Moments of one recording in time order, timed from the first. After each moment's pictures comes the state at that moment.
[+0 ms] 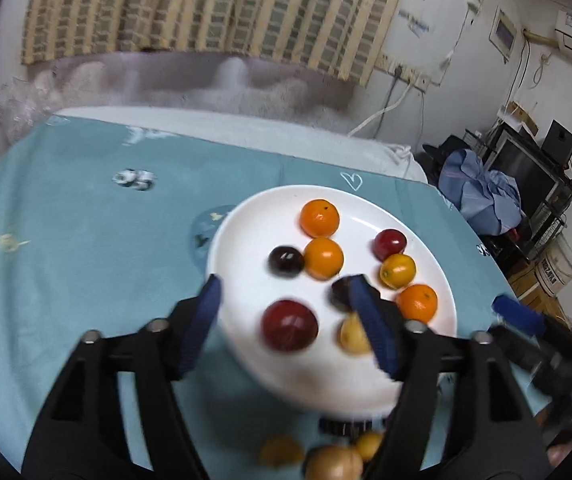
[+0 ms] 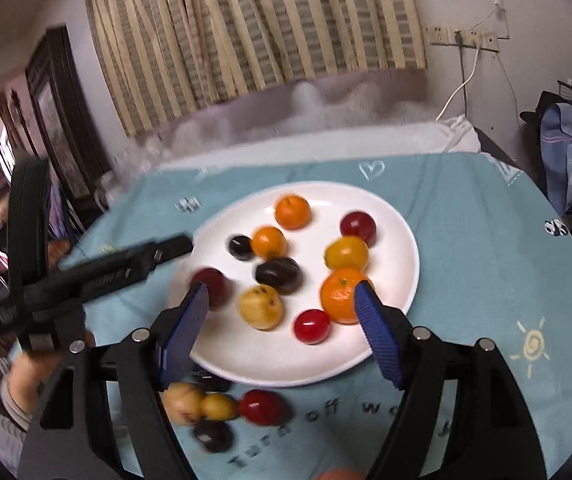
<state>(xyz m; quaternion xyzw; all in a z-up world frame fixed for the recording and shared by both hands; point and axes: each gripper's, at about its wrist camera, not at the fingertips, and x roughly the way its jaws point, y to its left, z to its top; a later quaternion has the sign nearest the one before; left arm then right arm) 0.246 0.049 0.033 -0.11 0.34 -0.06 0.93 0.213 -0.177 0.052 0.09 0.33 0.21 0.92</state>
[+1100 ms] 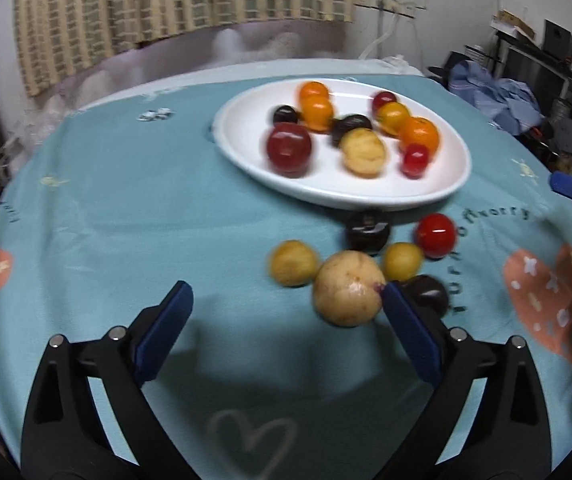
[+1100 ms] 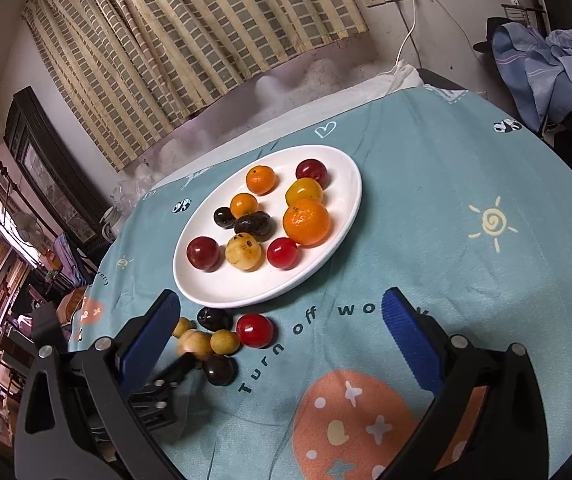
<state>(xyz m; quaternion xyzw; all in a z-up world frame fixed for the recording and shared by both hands) 0.158 0.022 -0.024 0.03 0.40 -0.03 0.92 0.175 -0.228 0.023 0.19 0.36 0.17 0.90</state>
